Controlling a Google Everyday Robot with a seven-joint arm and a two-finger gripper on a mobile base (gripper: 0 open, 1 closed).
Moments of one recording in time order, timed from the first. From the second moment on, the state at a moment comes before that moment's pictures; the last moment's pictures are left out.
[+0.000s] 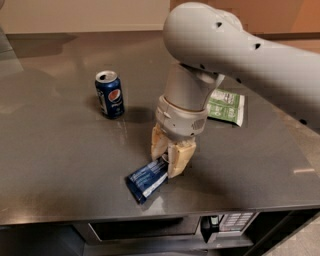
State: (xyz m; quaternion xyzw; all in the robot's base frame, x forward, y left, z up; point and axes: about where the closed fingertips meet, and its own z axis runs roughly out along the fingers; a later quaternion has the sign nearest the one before) arm 0.416 -0.017 0.836 -0.89 0.44 0.14 0.05
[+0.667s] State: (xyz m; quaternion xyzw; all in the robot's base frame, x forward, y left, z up) arm 0.446 -0.048 0.888 -0.84 0.50 0.18 0.09
